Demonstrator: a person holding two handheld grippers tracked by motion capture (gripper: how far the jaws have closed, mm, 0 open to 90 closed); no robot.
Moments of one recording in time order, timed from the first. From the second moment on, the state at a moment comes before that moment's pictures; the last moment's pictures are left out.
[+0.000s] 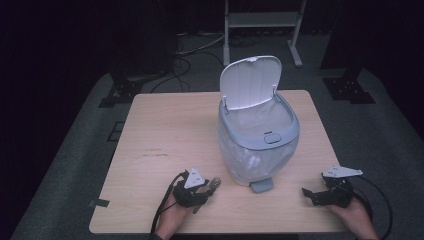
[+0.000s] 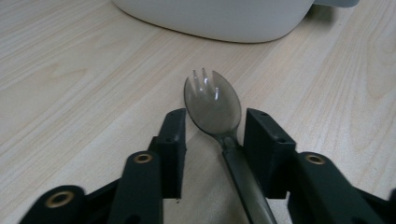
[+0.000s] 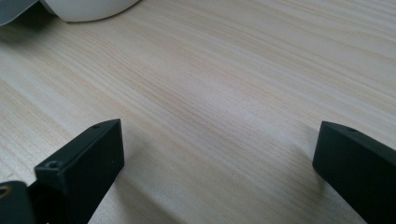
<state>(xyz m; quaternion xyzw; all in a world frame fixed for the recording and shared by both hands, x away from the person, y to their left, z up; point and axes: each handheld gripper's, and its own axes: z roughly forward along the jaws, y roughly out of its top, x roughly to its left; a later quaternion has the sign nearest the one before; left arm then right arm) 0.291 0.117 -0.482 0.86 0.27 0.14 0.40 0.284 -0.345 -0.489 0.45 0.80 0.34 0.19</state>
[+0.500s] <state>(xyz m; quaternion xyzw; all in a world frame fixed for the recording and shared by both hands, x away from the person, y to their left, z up) 0.293 0.117 -0.482 0.86 0.28 0.14 0.41 0.284 -0.345 -0.489 0.45 0.80 0.34 0.19</state>
